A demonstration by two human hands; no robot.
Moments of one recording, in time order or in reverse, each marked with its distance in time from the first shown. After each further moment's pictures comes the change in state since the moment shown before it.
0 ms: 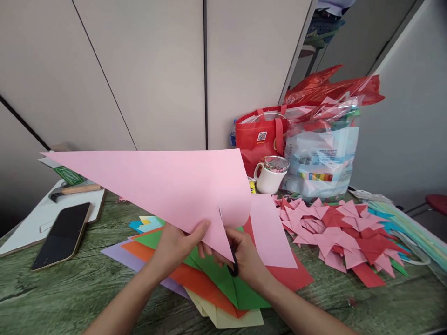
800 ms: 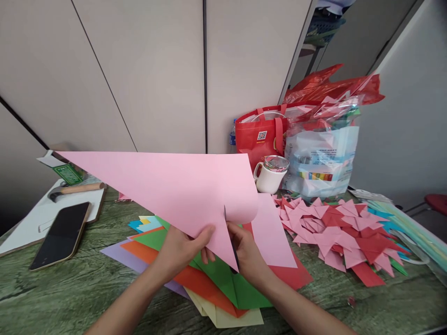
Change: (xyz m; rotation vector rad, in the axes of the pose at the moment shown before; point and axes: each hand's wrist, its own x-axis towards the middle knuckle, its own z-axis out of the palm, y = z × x) left_hand -0.004 0.004 0.008 -0.002 -0.015 -0.070; right_hand 0.002 -0.003 -0.002 0.122 -0.023 -0.123
